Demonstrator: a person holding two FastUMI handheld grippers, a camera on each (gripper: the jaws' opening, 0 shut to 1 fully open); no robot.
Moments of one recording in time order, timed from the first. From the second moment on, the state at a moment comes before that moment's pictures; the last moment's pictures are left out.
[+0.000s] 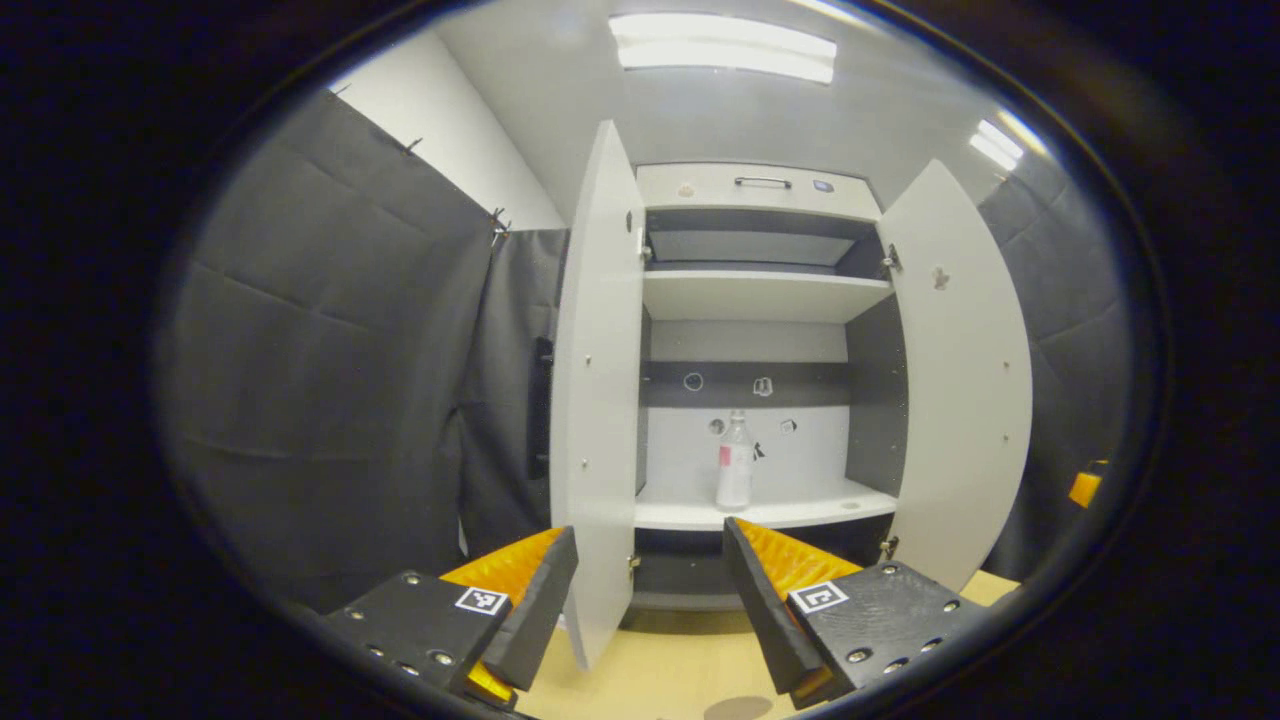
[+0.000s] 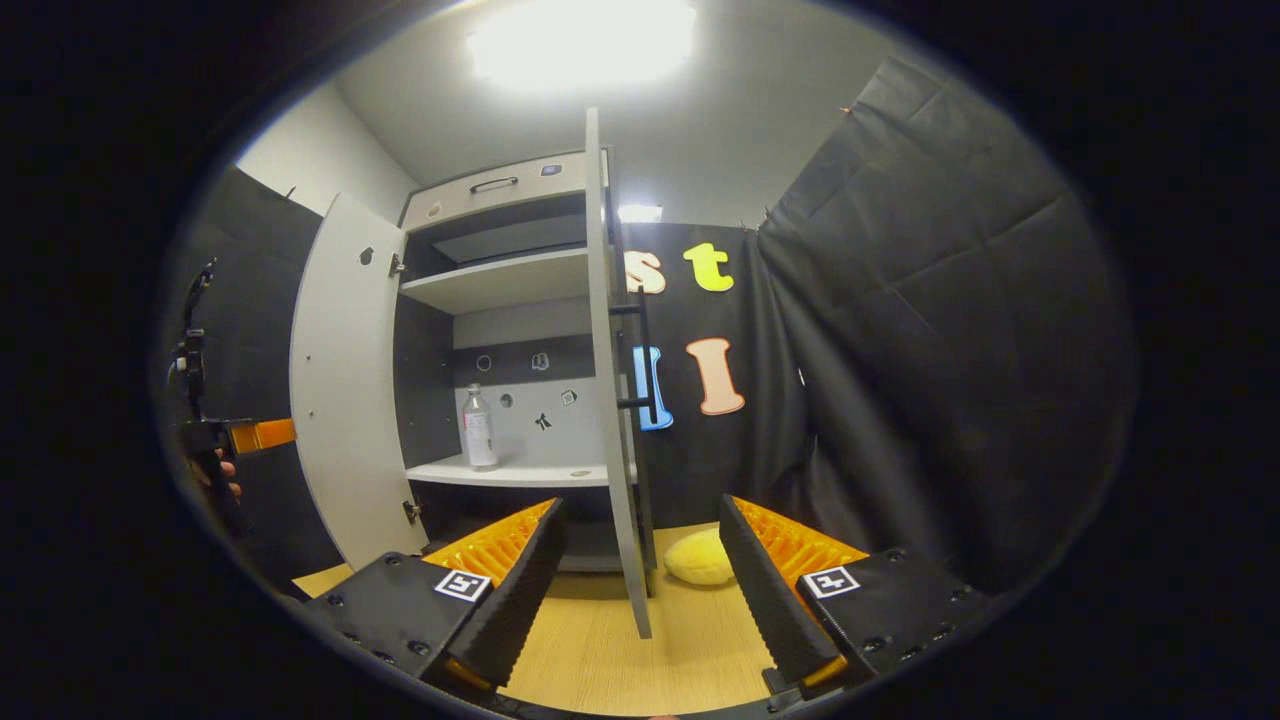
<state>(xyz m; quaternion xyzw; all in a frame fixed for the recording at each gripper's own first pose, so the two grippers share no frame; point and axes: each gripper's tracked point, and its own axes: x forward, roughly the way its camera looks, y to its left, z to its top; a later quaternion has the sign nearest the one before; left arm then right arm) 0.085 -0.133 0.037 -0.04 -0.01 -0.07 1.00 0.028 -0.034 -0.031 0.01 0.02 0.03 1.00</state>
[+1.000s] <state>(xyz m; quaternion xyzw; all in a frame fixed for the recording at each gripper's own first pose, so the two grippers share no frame) 0.351 -0.297 0.042 -0.04 0.00 -0.21 0.98 0.050 -0.091 -0.038 -0.02 0.04 -0.13 0.99</state>
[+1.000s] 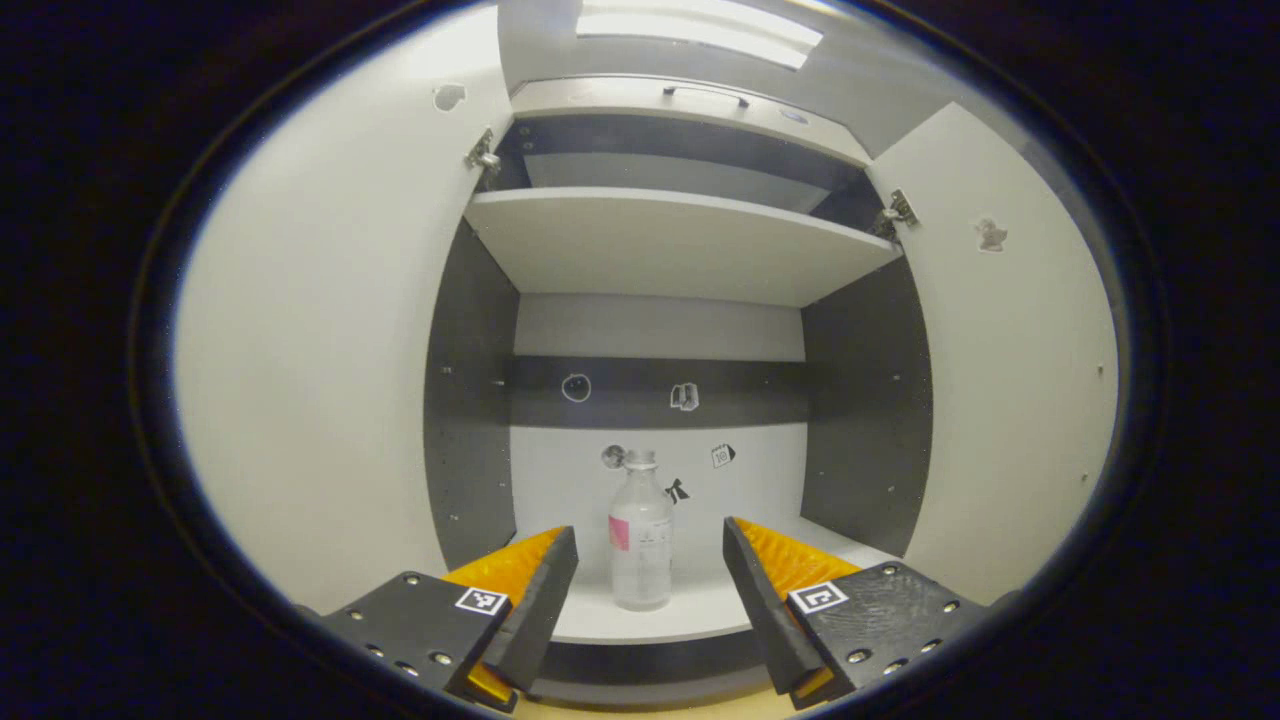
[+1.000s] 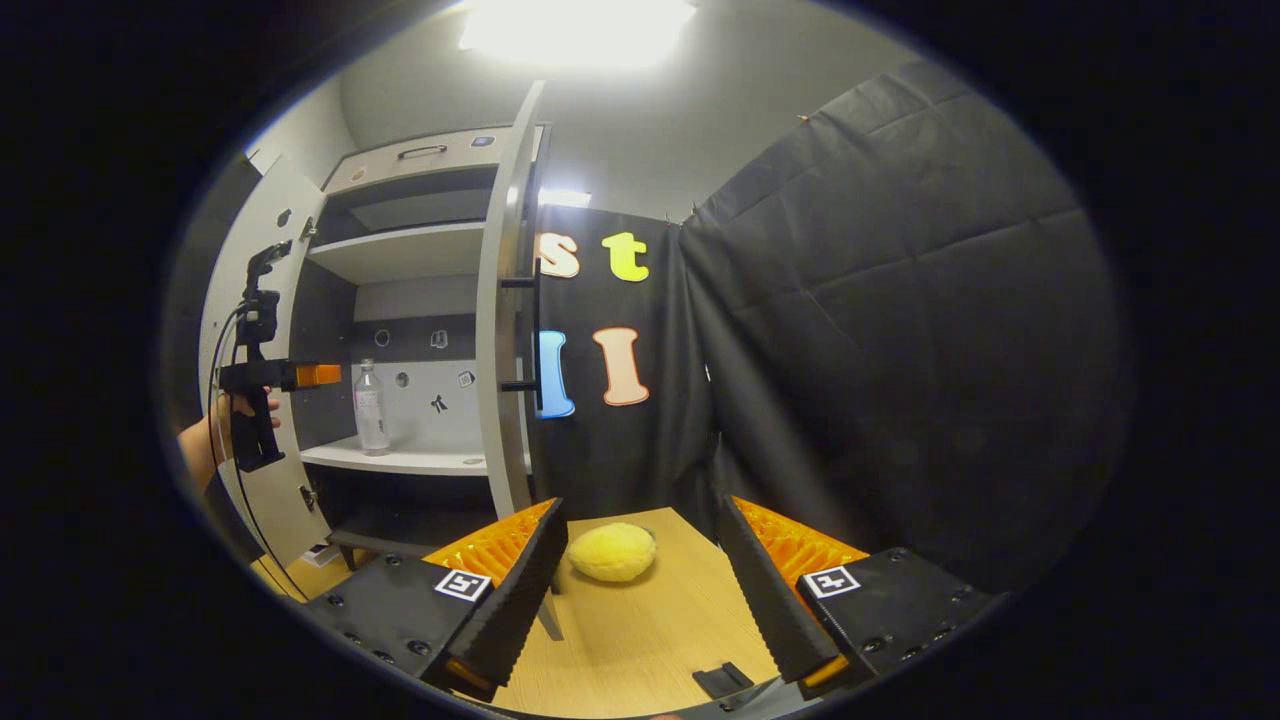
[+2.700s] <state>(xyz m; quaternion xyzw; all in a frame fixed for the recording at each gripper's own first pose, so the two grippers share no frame) 0.378 -0.313 0.012 -0.02 0.00 -0.21 0.98 0.037 -0.087 -0.043 -0.03 0.05 -0.12 0.99</state>
